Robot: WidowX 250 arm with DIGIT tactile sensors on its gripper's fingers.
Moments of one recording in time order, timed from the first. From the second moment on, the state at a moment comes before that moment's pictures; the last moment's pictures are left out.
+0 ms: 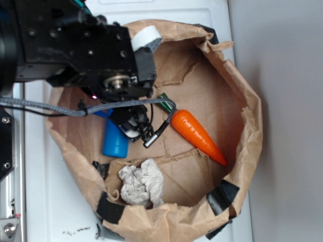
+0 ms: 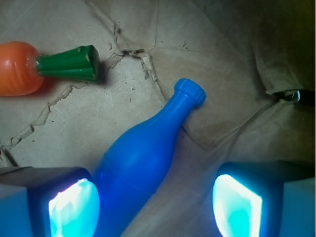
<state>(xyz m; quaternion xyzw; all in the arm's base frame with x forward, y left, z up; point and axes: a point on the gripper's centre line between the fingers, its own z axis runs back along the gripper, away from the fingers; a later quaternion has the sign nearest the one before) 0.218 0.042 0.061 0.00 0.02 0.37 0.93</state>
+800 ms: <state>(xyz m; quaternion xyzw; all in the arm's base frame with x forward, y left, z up) 0.234 0.041 0.038 0.00 0.01 0.38 0.92</state>
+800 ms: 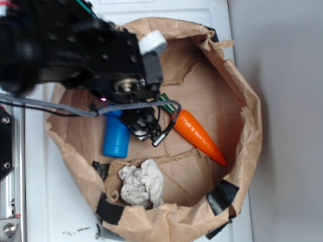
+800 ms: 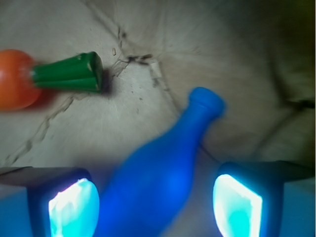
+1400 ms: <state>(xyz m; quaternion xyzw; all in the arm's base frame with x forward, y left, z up) 0.338 0.040 0.011 -0.04 -0.05 0.36 0.93</state>
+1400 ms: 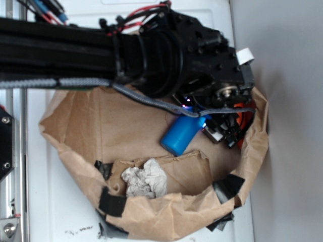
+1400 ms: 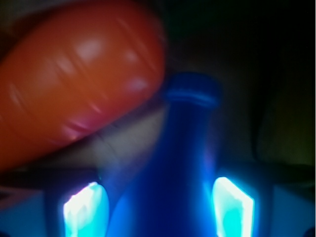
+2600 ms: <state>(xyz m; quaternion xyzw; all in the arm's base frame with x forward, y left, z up) 0.325 0.040 0.018 -0.01 -0.04 0.38 0.92</state>
